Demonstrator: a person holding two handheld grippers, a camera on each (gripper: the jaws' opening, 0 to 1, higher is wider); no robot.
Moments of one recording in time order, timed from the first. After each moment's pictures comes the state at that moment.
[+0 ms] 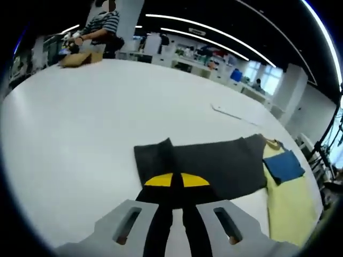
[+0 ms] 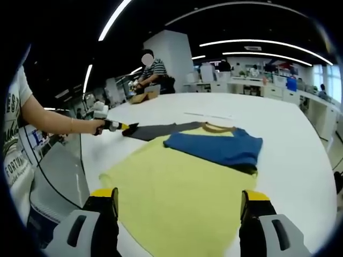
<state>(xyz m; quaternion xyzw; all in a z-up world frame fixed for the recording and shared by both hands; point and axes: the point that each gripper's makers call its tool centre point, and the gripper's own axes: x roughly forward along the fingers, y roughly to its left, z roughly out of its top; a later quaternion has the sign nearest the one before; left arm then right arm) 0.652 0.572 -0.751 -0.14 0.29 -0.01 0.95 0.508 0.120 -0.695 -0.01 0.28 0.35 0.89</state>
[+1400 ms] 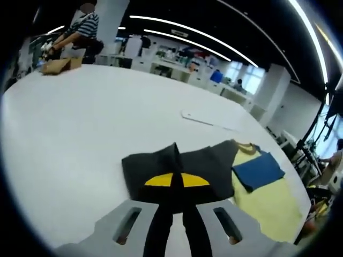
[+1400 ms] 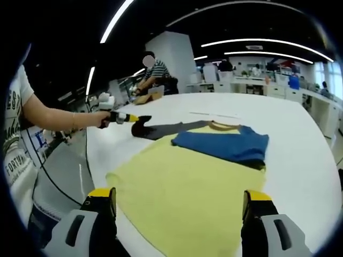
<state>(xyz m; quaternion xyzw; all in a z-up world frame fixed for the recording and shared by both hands) 0.663 0.516 -0.710 -0.14 0.27 -0.09 0.95 0.492 0.131 -0.698 0.00 0.28 0.37 0.89</state>
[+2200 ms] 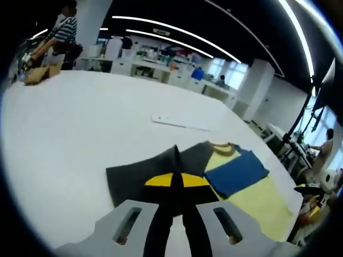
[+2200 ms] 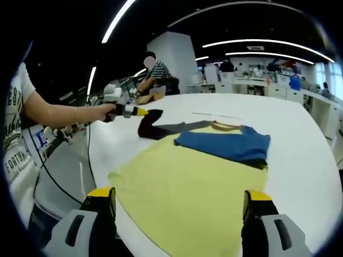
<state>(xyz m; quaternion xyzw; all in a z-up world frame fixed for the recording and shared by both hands) 0.674 0.450 -0.683 -0.12 0.27 -0.17 0.94 0.486 0.132 -0.697 0.01 0.27 0.37 0.89</state>
